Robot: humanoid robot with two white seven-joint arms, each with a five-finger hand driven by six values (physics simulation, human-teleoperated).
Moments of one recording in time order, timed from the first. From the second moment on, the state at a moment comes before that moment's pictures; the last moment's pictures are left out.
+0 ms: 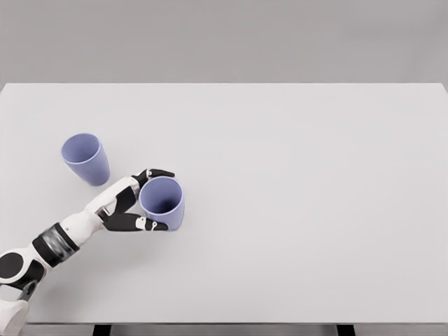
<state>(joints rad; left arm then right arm) 0.03 0.52 -0.26 -1.66 0.47 -0.16 -0.52 0.03 0.00 0.15 0.01 -0.09 -0.06 -0.08</state>
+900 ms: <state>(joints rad) -0.01 0.61 -0.18 -1.77 0.57 -0.06 -0.50 0.03 0.00 0.15 0.01 -0.09 -0.06 -0.08</state>
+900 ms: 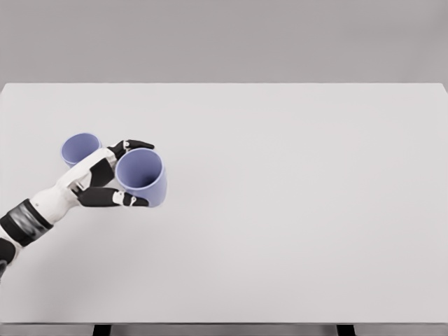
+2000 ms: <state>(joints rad) -0.11 0.72 -0.09 -1.75 0.68 -0.02 -0.50 0.03 0.00 0.15 0.01 -0.09 -0.06 -0.08</state>
